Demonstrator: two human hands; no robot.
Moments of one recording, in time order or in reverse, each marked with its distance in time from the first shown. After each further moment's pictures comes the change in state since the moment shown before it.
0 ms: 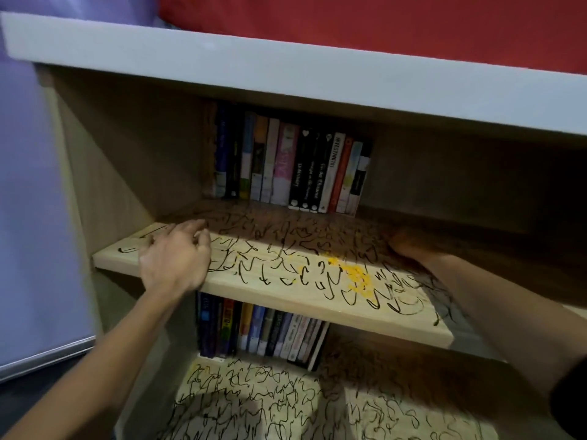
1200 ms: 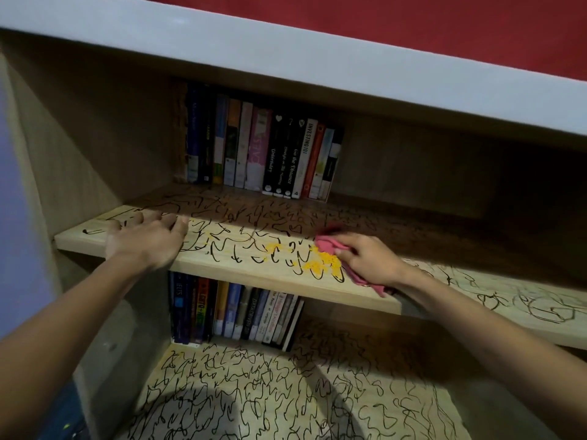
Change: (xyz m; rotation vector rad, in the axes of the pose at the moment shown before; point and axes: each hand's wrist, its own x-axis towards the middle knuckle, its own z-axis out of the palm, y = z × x) left_hand 0.012 -0.010 0.002 0.355 -0.330 0.059; right_hand -0.107 -0.009 0.003 -0.225 -0.187 -0.506
